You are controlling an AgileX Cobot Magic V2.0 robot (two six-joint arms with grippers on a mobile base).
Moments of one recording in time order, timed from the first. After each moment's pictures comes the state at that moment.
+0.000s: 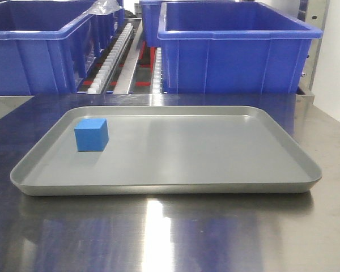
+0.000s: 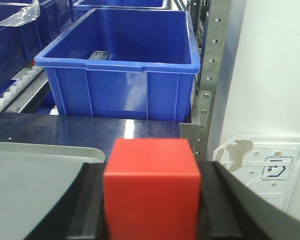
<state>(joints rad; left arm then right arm) -0.05 -0.01 0.01 -0.10 0.04 0.09 0.09 0.39 -0.25 0.08 -0.03 -0.01</state>
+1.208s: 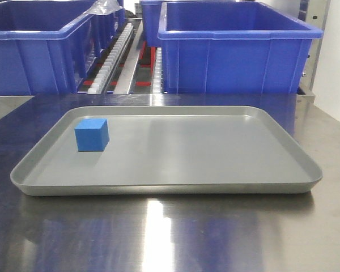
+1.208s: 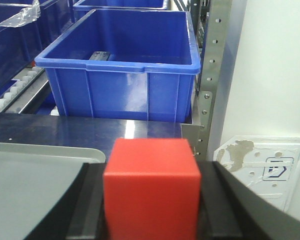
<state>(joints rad) -0.16 0.17 -0.15 -0.12 0.14 -0.06 0.09 0.39 -0.25 0.08 -0.03 -0.01</state>
